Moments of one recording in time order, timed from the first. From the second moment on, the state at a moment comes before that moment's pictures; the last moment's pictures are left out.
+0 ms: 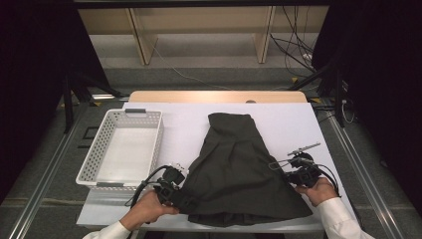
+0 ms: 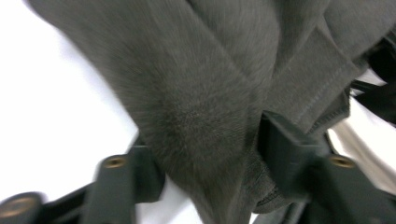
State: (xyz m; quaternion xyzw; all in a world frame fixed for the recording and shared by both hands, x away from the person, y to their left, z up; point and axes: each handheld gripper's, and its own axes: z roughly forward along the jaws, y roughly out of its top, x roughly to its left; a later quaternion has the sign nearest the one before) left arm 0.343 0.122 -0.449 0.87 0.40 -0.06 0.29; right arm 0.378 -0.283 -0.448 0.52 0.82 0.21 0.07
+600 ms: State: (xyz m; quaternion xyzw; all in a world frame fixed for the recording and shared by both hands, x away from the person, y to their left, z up) left arm 0.352 0.077 -0.452 0.87 0.39 -0.04 0.31; right arm 0.373 -0.256 -0.422 0.49 0.82 0.26 0.10
